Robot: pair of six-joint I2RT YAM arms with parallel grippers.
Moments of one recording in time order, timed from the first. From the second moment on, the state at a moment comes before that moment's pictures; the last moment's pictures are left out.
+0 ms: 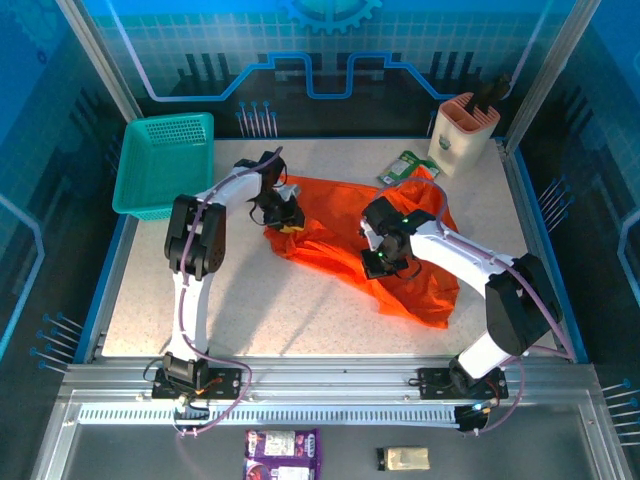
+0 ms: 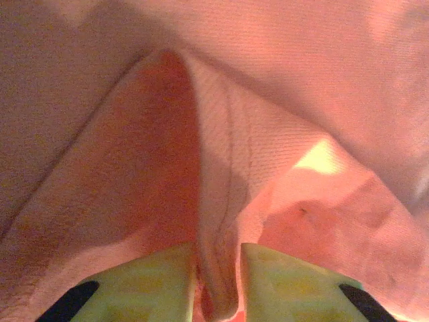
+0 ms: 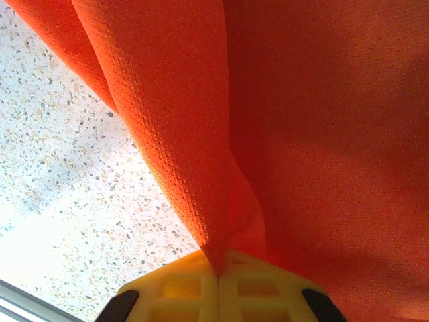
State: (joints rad) left arm -0.24 2.24 1.77 -0.97 0.52 -0.25; right arm 0.57 1.57 1.11 -0.88 -0.16 0.30
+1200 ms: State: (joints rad) left arm -0.25 2.13 1.65 -0.92 0.51 -0.18; right arm 0.53 1.57 1.11 -0.88 -0.16 0.29
